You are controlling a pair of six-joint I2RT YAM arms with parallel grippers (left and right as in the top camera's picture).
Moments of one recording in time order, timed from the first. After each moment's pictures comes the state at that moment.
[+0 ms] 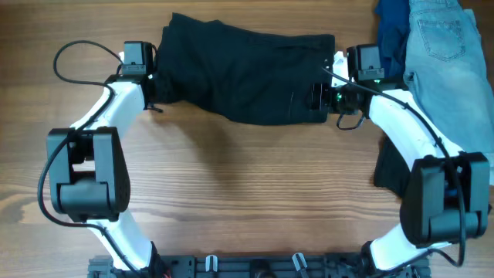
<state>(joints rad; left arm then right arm) -0.01 1.96 1.26 -0.41 -0.14 -0.36 0.11 1.77 1.18 -0.56 -0.29 0.16</state>
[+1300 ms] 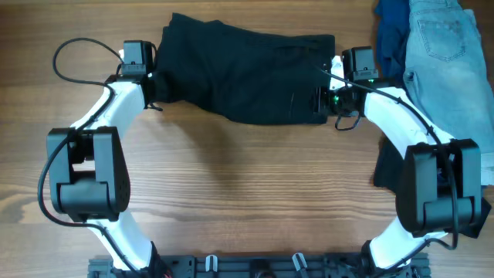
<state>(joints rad) -0.01 1.96 1.26 -0.38 -0.15 -0.34 0.11 1.84 1.18 -0.54 -0.23 0.16</state>
